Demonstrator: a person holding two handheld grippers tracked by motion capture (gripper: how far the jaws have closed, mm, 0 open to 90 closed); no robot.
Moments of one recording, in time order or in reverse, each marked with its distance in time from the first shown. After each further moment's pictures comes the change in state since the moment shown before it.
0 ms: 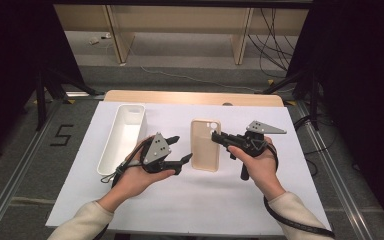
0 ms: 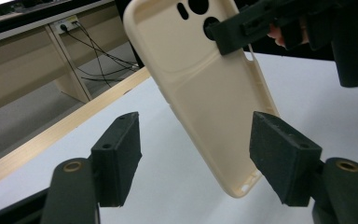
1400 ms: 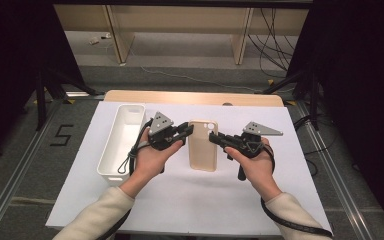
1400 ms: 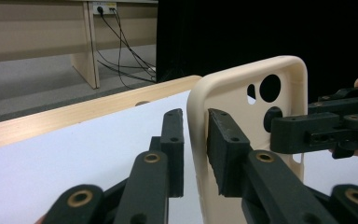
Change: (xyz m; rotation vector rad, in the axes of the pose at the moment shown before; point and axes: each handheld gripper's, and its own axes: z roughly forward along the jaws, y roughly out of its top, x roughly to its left) left arm 0.017 0.027 0.033 -0.063 0.089 -0.312; right arm 0.004 -0.003 0.006 -0.004 -0.014 -0.020
